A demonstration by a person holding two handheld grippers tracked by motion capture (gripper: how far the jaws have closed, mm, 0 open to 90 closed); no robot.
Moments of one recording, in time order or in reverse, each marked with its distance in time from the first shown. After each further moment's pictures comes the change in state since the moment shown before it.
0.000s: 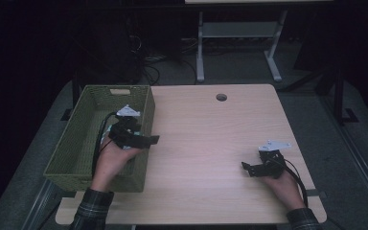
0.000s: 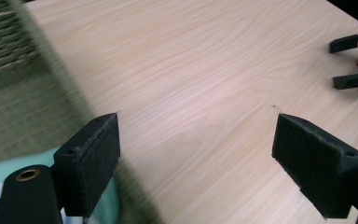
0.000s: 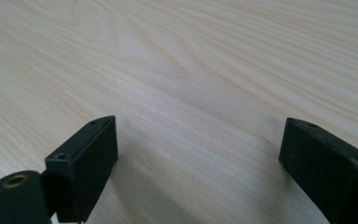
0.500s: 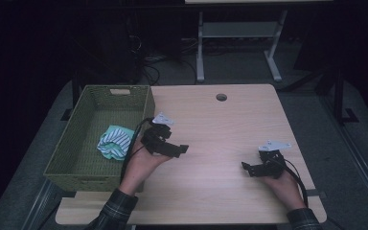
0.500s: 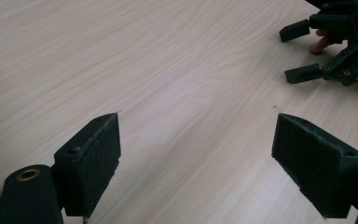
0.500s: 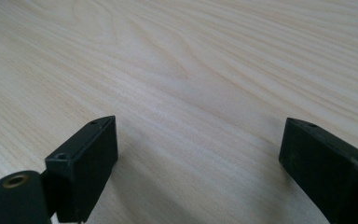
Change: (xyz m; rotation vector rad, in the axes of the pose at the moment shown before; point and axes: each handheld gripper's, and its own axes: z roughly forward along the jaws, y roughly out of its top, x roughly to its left) left arm -0.056 0.007 0.056 0.032 -0.114 0.069; right arm 0.000 0.000 0.000 0.000 0.000 -0.001
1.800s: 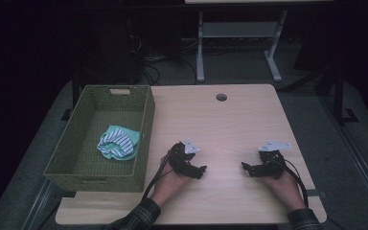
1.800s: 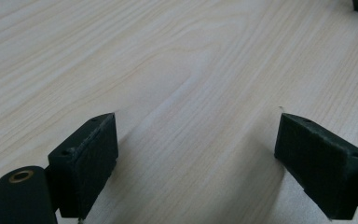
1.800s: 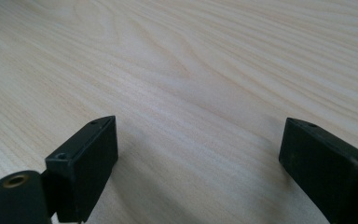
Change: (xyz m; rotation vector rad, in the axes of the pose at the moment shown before) left arm -0.023 -0.059 0.107 0.004 0.063 0.147; right arm 0.000 0.000 0.000 0.001 0.002 -0.003
